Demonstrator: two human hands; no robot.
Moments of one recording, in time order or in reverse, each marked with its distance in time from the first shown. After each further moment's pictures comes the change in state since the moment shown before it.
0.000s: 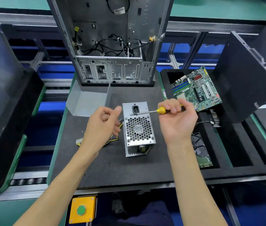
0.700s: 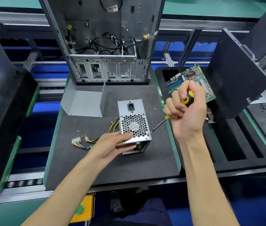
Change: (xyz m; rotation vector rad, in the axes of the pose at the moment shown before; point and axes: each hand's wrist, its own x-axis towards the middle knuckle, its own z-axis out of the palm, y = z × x) left_hand -0.017 -0.042 0.021 -0.552 -0.377 -0.544; right_hand -0.031 -0.026 0.034 -0.766 -0.262 -0.199
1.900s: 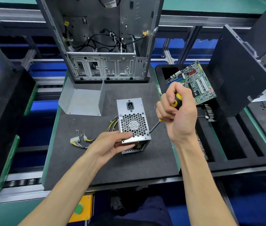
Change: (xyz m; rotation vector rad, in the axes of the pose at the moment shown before) left_hand 0.001 0.007 0.002 0.013 0.069 -0.068; right_hand 0.000 0.013 0.004 -0.077 -0.126 0.020
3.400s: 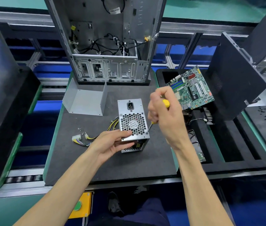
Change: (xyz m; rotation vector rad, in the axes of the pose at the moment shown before) left_hand -0.001 -0.006 -0.001 -0.019 -0.002 0.033; right_hand -0.017 0.006 0.008 -0.383 -0.091 -0.081
